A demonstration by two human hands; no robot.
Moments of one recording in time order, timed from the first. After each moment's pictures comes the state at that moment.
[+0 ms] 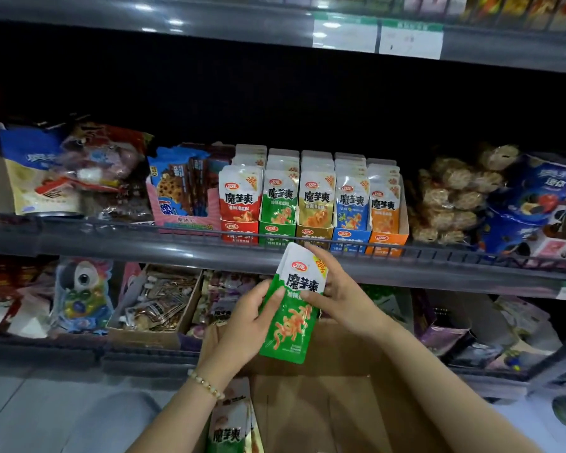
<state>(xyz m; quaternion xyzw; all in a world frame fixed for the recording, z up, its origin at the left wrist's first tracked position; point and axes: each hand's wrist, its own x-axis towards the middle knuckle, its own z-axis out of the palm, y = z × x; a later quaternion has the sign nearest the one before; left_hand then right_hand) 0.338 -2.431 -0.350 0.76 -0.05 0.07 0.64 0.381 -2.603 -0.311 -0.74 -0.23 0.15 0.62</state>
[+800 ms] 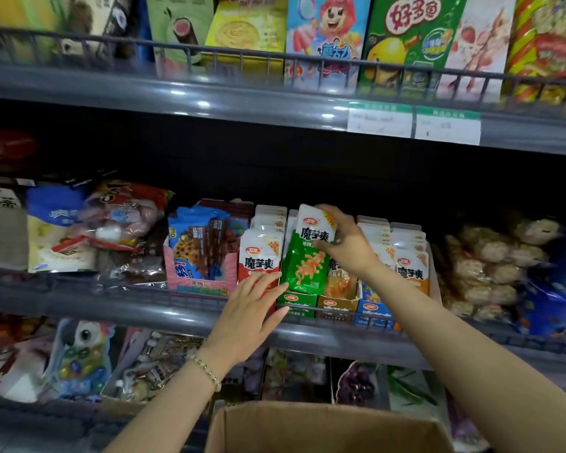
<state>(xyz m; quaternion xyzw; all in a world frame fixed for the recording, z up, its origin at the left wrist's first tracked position) 0.441 -2.364 -0.314 0.97 -0.13 0.17 0.13 0.557 -2.554 -0.226 -0.87 -0.25 -0.12 0.42</state>
